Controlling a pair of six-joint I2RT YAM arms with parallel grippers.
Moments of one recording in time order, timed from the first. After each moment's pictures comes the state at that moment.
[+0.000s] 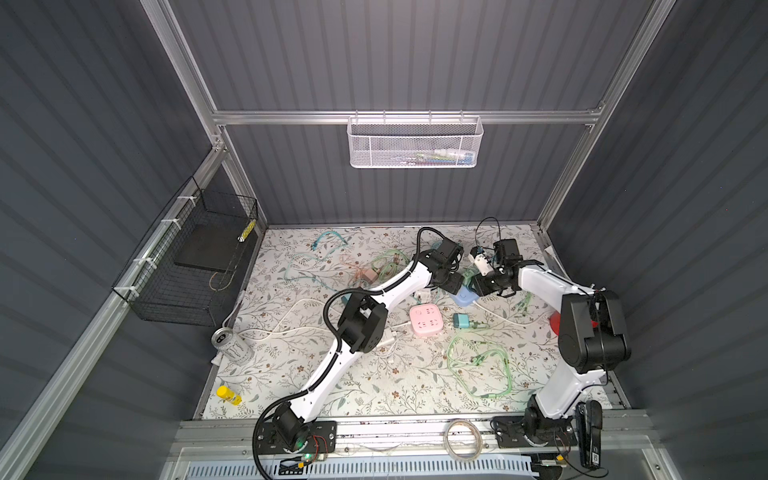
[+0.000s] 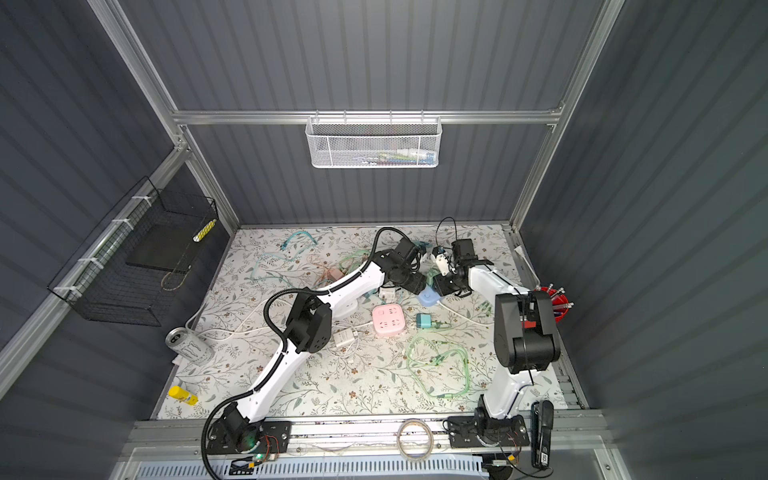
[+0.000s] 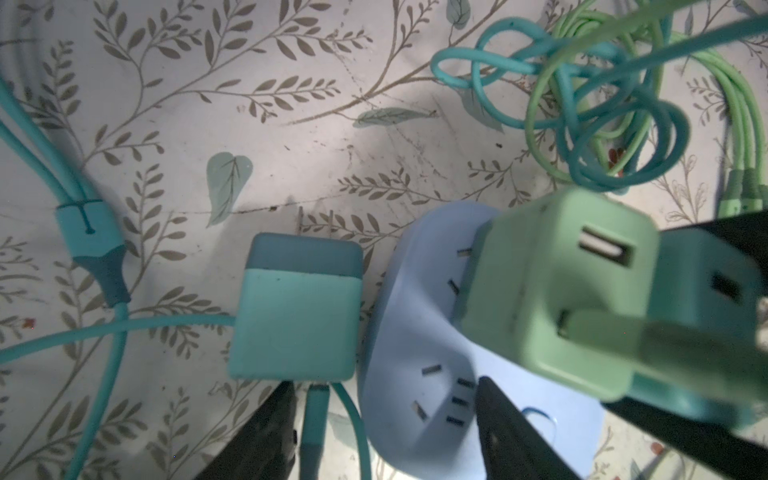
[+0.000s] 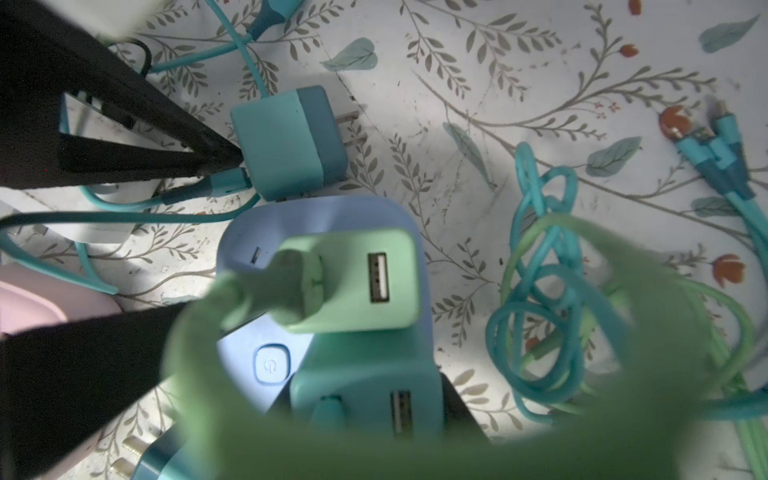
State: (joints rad) left arm -0.82 2.61 2.41 -0.77 0.10 -0.15; right arm 0.11 1.78 1.17 -0.47 -0.22 -0.29
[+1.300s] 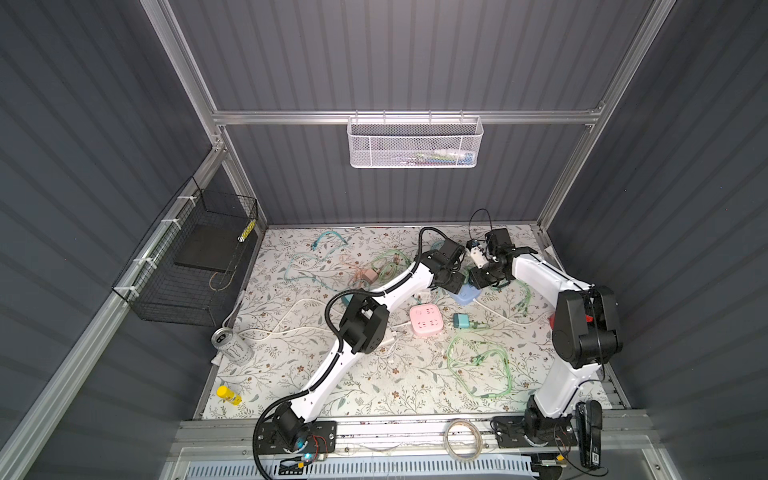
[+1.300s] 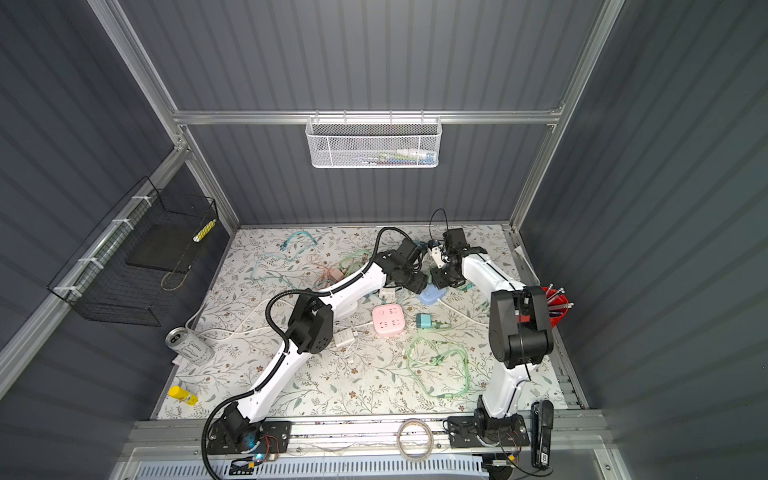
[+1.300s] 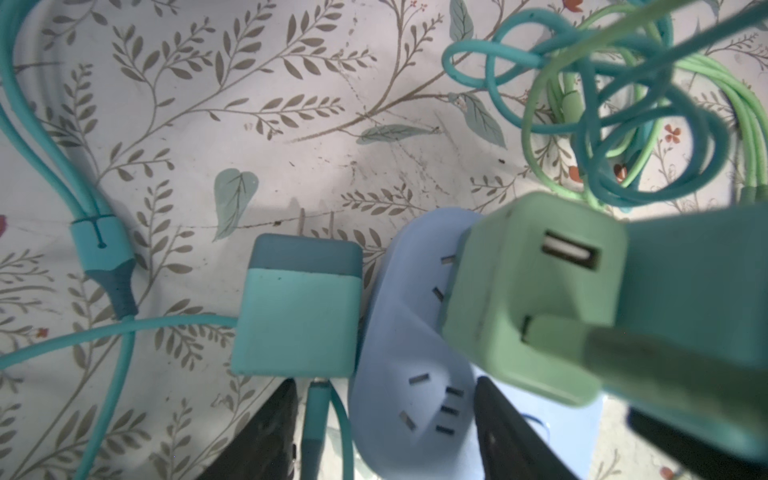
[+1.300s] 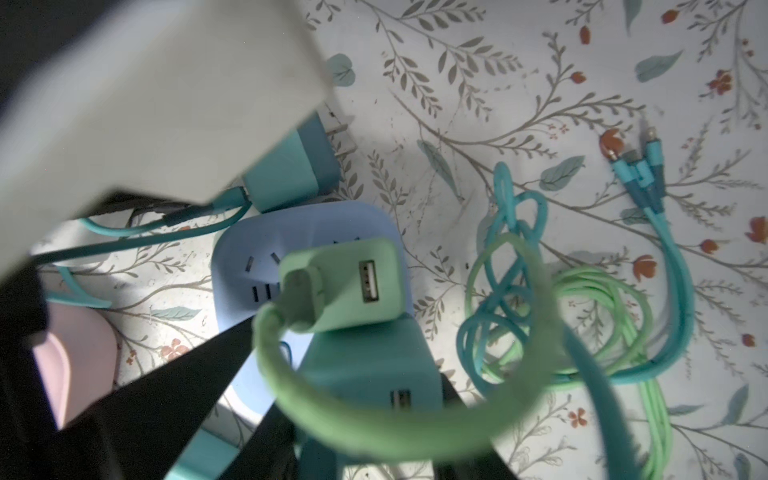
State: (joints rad) left arm -0.83 2.62 2.43 -0.77 0.06 -0.16; right arm 0.16 1.82 1.34 -0.64 -0.09 -0.27
